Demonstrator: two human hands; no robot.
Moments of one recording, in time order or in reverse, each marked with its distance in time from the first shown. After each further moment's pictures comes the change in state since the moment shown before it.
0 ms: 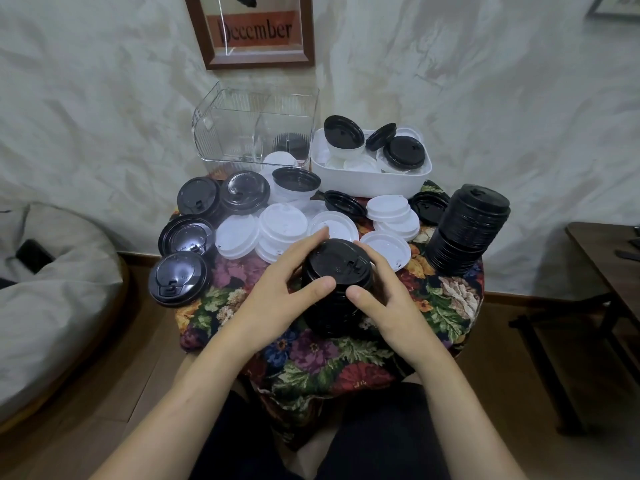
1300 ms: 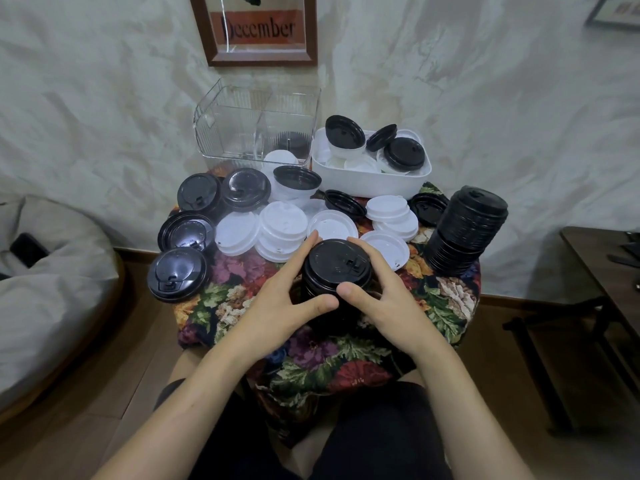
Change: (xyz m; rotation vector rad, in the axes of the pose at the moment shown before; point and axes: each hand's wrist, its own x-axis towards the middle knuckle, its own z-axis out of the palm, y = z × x) left_hand -0.010 -0.015 0.009 0.004 0.017 -0.067; right_hand 0.007 -0.010 -0.004 -0.128 -0.054 -0.012
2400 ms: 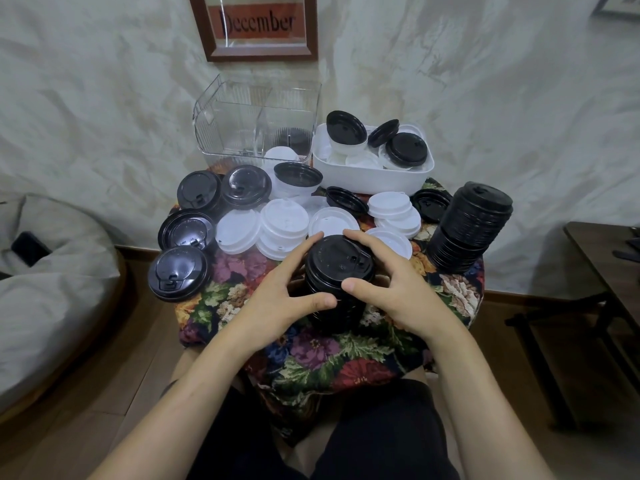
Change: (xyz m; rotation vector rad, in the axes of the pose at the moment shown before) left_hand 0.007 -0.001 -0.006 -0.086 -0.027 -0.030; right_hand 0.010 -0.010 -0.018 -0.100 -0.075 -0.002
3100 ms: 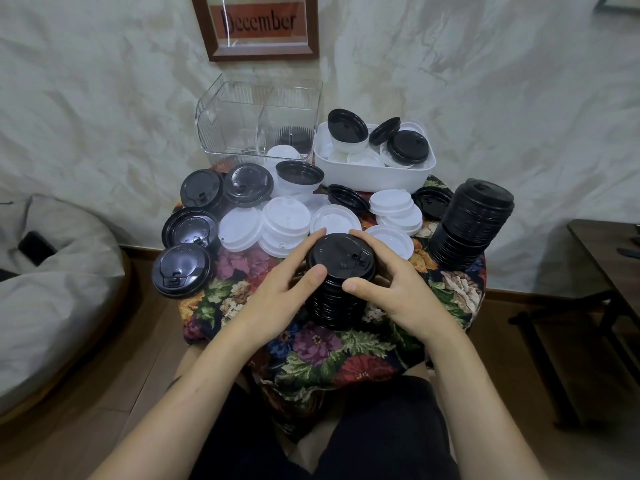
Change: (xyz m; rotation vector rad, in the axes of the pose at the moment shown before) left_hand 0.000 -0.003 0.001 0.024 0.008 0.038; right_hand -0.004 0.005 0.007 0.095 0.040 0.003
